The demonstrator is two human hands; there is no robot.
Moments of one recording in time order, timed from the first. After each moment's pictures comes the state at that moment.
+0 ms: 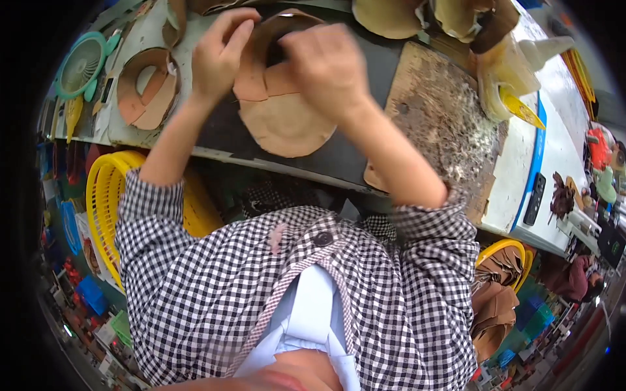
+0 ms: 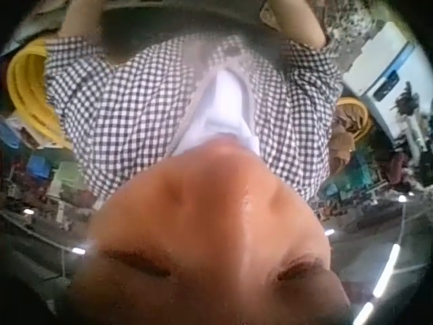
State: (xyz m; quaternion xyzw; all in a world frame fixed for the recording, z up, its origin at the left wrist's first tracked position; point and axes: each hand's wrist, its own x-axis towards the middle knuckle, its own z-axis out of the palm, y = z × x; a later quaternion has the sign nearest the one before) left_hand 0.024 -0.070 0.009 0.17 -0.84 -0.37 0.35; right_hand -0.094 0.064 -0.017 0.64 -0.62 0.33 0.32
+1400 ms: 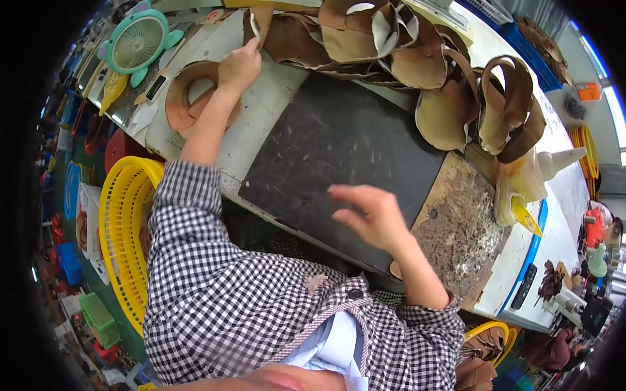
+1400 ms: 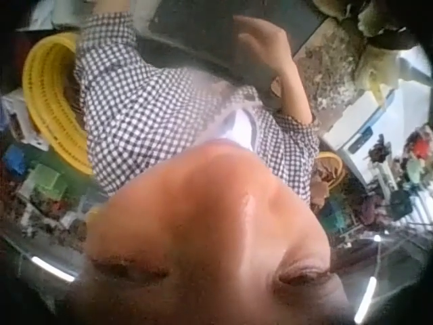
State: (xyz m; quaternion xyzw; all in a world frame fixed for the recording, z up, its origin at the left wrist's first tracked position) left_hand 0.042 -0.233 -0.014 0.35 -0.89 0.01 0.27; right_hand -0.055 0.105 0.008 0.62 -0.64 0.37 -0.26
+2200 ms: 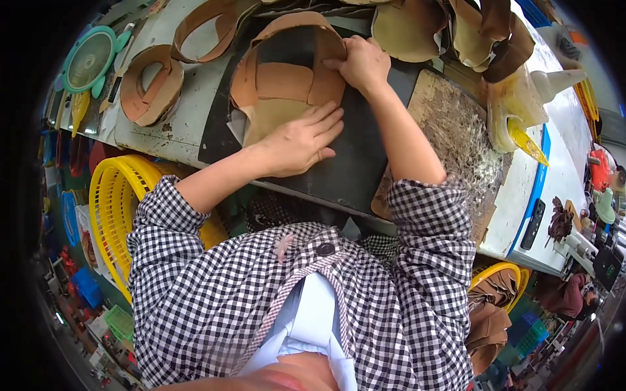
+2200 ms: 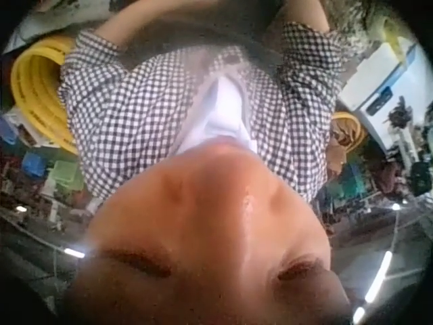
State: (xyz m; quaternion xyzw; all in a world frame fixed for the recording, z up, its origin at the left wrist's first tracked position) left_hand 0.036 0.002 -0.034 -0.09 -0.97 -0.20 0.02; right_hand -0.157 0.034 -0.040 0.49 -0.84 0.22 0.06
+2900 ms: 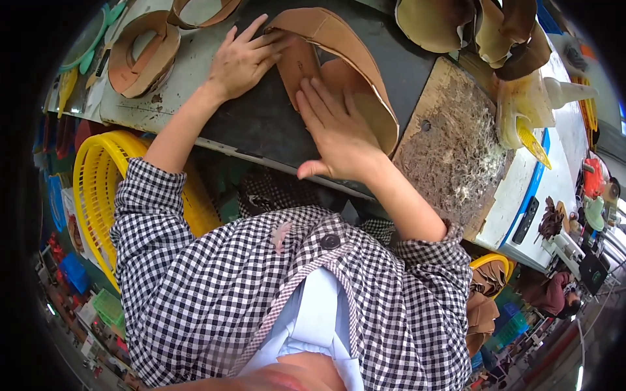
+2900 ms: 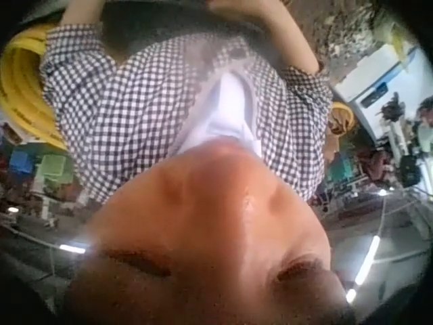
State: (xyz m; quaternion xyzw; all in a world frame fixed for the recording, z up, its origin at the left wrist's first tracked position) left_hand 0.049 -0.106 -0.077 0.07 -0.97 0.05 0.21; right_hand -0.047 0.119 -0.034 0.74 -0.67 0.06 -0.07
